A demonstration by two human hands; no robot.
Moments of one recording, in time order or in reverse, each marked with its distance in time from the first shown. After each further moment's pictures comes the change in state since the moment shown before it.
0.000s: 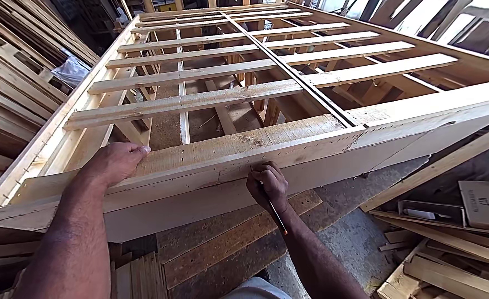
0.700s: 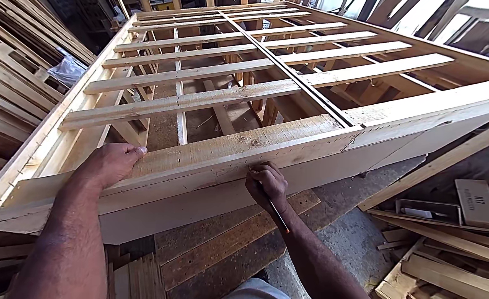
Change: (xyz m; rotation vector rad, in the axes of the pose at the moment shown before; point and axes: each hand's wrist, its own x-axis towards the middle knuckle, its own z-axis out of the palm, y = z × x) left_hand 0.002 -0.002 0.001 0.005 0.002 0.004; right_hand 0.001 0.003 -0.004 0.025 -0.010 0.000
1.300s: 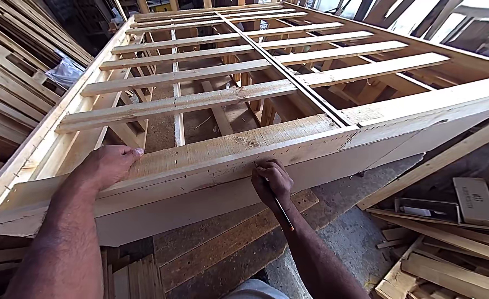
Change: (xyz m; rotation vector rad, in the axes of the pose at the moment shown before) left_hand 0.001 -0.001 0.000 -0.026 -0.001 -0.005; right_hand 0.001 0.010 -0.012 -0.022 0.048 0.016
